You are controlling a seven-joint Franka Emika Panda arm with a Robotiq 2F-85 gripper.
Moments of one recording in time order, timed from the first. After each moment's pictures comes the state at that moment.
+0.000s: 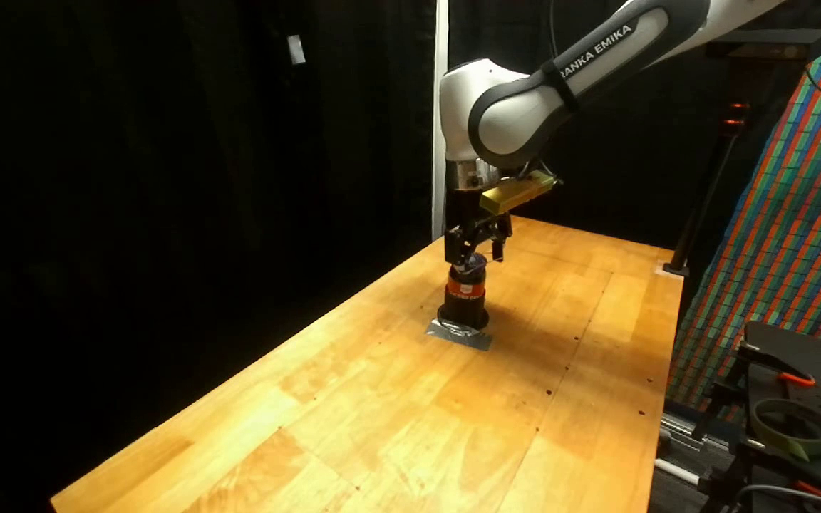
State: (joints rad) arm 0.18 0.60 -0.01 -1.62 -0.05 2.08 0.40
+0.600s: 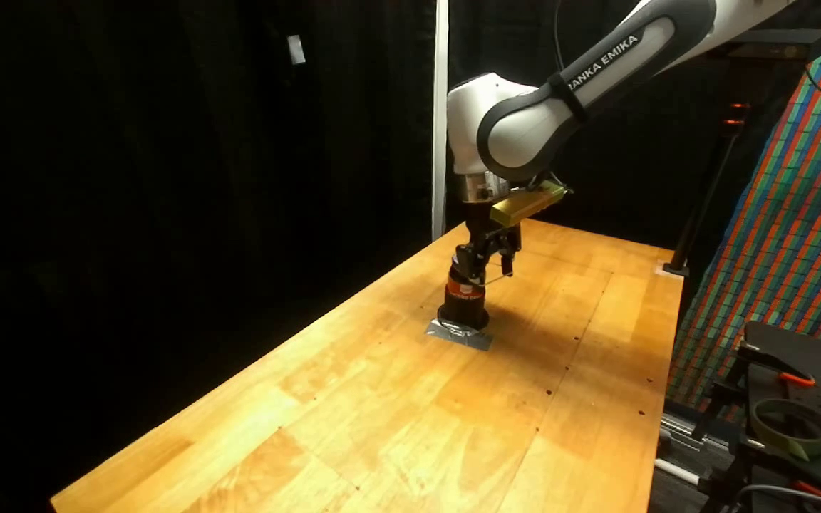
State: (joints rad) arm 0.18 0.58 -0.01 -1.70 -0.05 2.10 0.41
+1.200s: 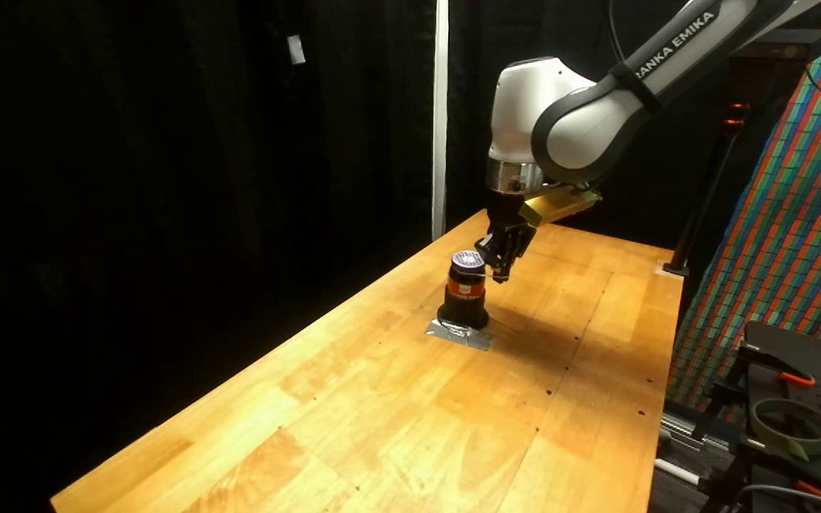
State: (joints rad) arm 0.18 0.38 -0.02 -2.01 -0.05 2.43 0.46
